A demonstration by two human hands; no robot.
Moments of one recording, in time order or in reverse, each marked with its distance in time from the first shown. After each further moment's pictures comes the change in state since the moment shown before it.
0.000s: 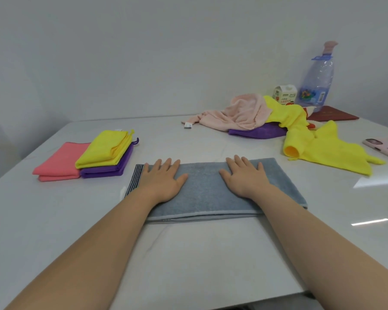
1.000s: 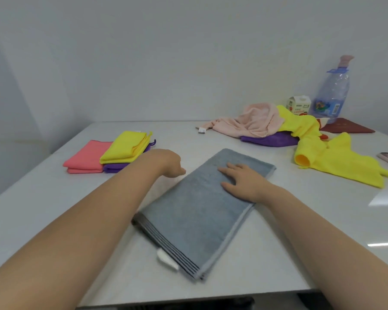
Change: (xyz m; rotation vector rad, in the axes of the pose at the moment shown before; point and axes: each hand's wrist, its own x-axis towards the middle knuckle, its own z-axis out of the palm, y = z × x) left_hand -0.017 -0.005 -0.078 0.206 -0.149 -0.068; right_hand -0.007 -0.013 -0.011 0.042 -0.031 -0.330
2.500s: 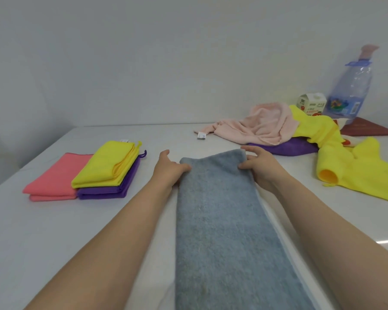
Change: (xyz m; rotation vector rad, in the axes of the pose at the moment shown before) left_hand 0.104 0.009 0.040 -1.587 0.285 -0.199; right_hand 0.090 0.039 -0.025 1.440 0.297 0.290
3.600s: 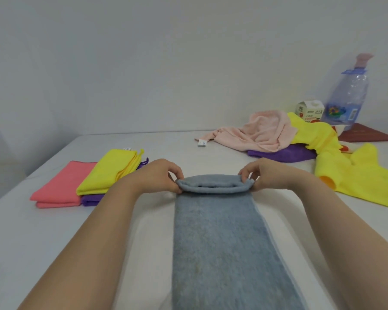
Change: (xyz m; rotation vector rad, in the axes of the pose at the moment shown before) left_hand -0.017 0.029 -0.051 0.758 -0.416 0.357; right_hand -0.009 -0.027 -0.032 -1.102 -0.383 -0.165
